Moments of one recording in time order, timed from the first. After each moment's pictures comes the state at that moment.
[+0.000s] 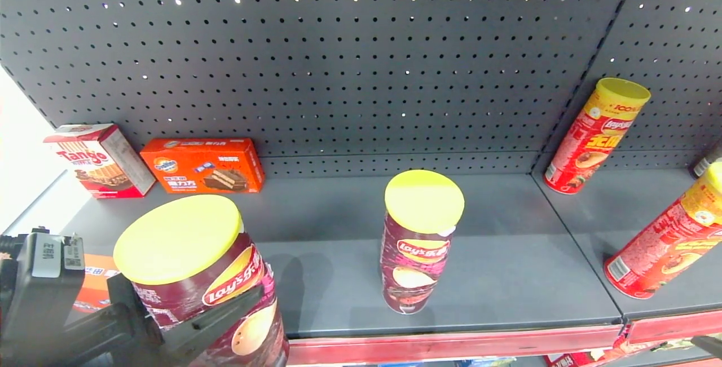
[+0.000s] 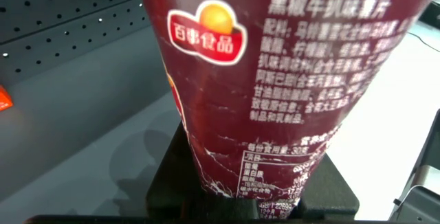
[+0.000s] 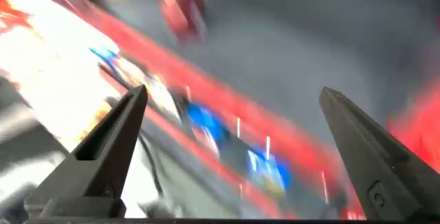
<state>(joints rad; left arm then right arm) -0.54 1.18 -0.14 -1.04 -0.28 0.03 0.56 0.50 -0.12 -0.23 0.06 -0.10</state>
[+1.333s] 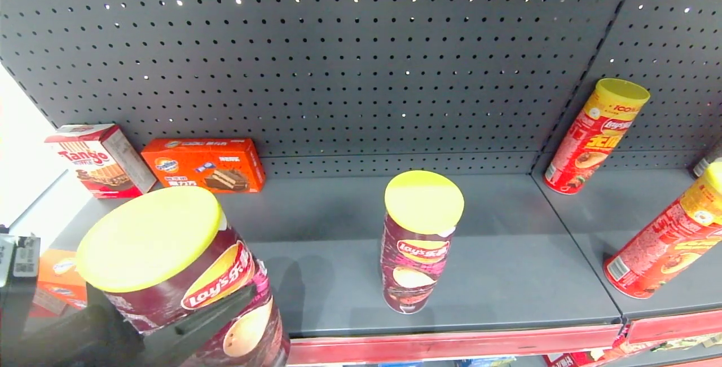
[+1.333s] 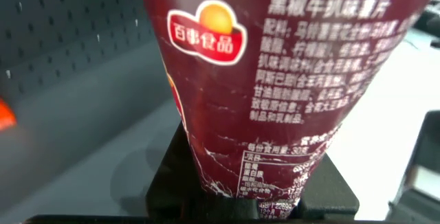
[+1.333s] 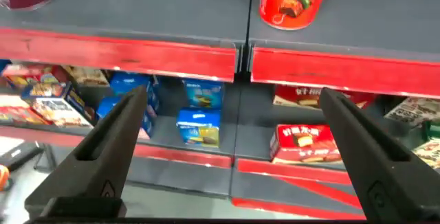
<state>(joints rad) -0.57 1.14 -0.16 -1.04 -0.28 0.04 0.15 0.09 0.00 0.01 0.00 -0.01</state>
